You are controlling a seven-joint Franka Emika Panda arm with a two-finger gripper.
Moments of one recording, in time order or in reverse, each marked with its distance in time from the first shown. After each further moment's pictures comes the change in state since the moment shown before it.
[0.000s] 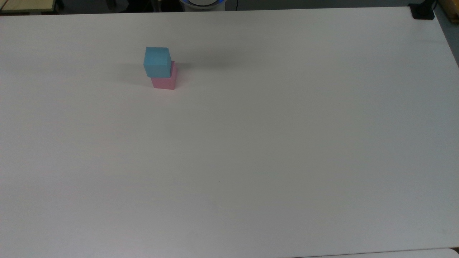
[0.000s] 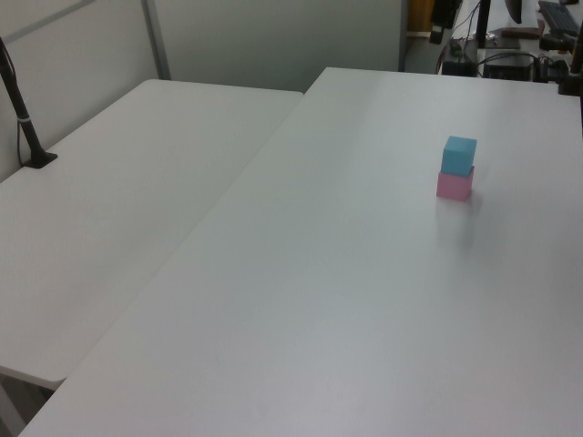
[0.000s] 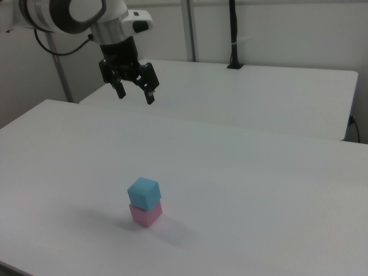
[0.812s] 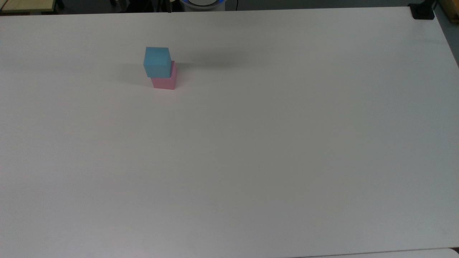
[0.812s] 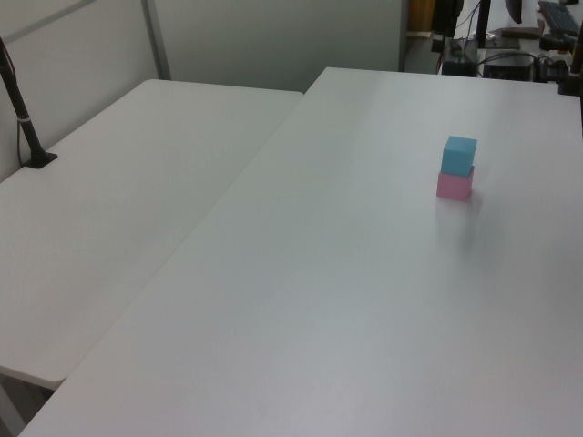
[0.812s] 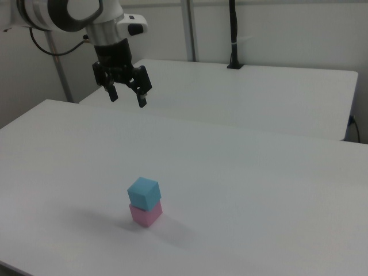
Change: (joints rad) arm 0.076 0.011 -0.046 0.016 0.000 -0.069 0.017
